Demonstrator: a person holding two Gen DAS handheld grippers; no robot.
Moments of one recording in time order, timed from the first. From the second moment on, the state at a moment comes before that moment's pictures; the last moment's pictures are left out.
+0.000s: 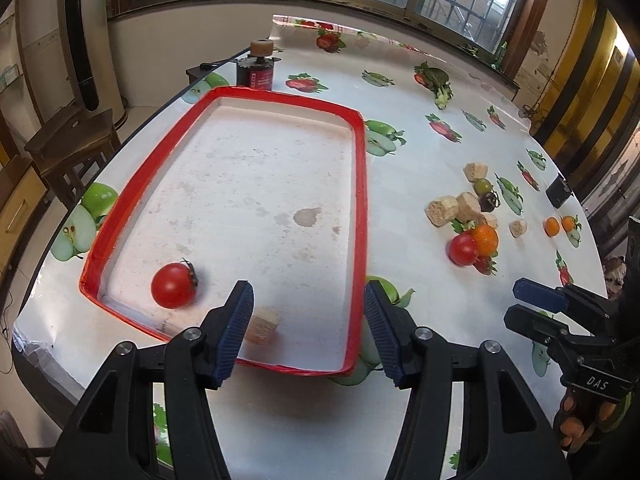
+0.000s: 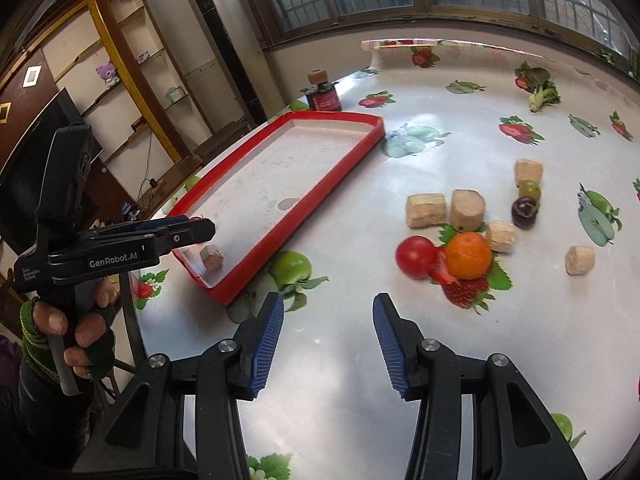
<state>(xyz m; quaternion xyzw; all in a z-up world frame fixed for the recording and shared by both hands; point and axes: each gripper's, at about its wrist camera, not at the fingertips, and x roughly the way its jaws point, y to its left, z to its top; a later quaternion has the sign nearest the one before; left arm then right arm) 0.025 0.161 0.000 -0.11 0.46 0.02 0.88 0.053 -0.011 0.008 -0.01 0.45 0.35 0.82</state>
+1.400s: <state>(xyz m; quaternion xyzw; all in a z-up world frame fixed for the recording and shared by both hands) 0.106 0.019 -0.029 -0.04 0.50 -0.06 0.86 0.137 -0.252 -0.010 0.09 0.43 0.06 0.90</state>
